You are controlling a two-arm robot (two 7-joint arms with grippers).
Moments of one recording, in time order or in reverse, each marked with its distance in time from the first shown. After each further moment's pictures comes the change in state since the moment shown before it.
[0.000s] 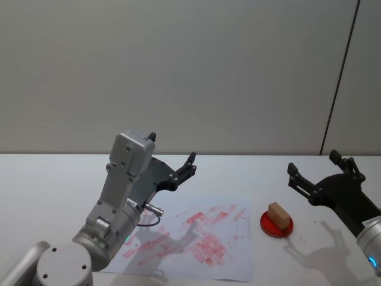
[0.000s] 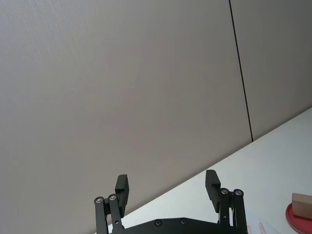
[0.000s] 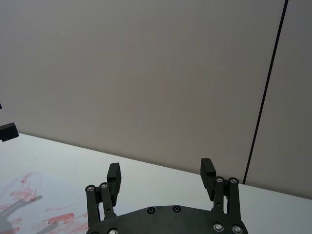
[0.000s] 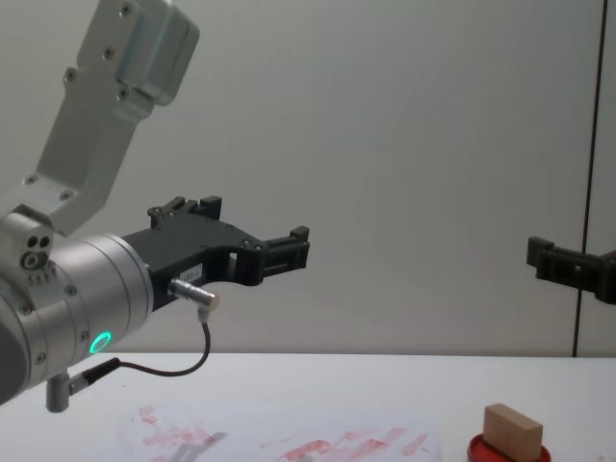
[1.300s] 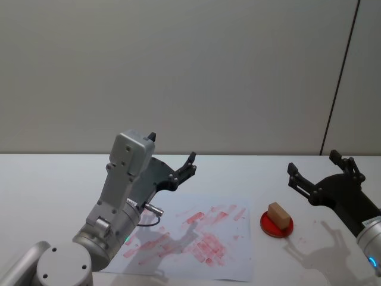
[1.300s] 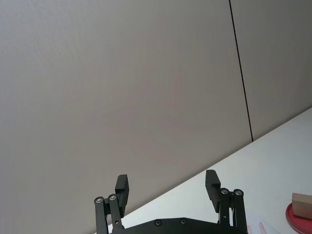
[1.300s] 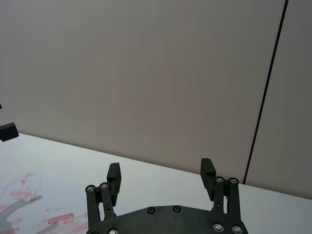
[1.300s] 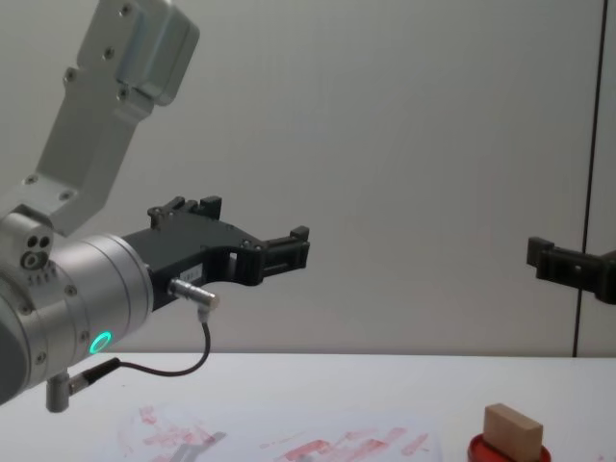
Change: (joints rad) left arm 0.000 0.000 0.000 0.000 0.000 0.000 0.000; right arm 0.000 0.000 0.000 0.000 0.000 0.000 0.000
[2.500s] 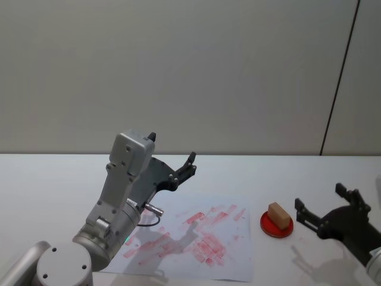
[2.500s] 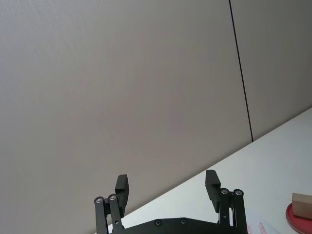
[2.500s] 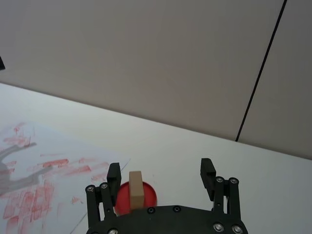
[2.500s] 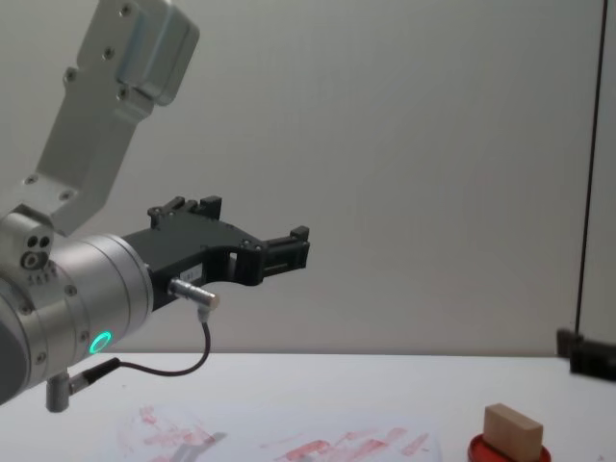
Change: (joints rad) left arm 0.000 0.000 0.000 0.000 0.000 0.000 0.000; right arm -0.084 0.055 0.012 -0.030 -0.022 0.086 0.001
